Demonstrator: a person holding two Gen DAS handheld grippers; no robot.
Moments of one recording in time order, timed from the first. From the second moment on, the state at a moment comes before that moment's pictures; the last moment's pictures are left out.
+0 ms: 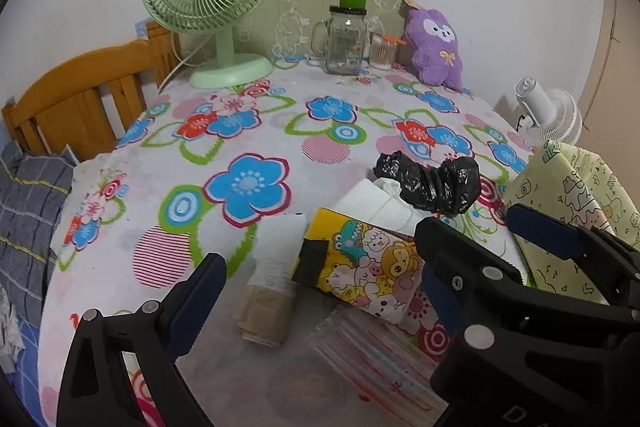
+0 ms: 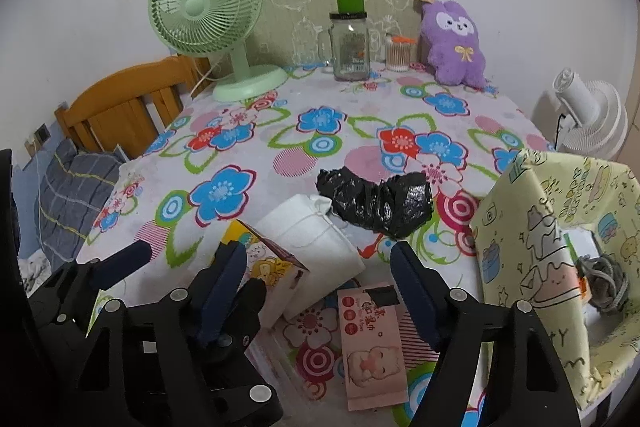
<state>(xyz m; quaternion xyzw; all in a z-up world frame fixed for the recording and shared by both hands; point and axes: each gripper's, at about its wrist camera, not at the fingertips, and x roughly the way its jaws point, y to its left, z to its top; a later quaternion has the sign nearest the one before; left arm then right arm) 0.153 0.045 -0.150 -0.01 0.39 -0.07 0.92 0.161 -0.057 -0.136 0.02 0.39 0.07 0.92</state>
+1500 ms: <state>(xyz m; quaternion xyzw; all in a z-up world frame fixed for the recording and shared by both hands) 0.154 0.024 -0.185 0.04 0.43 -0.07 0.90 0.173 -0.080 -0.190 0.03 0.47 0.04 0.88</state>
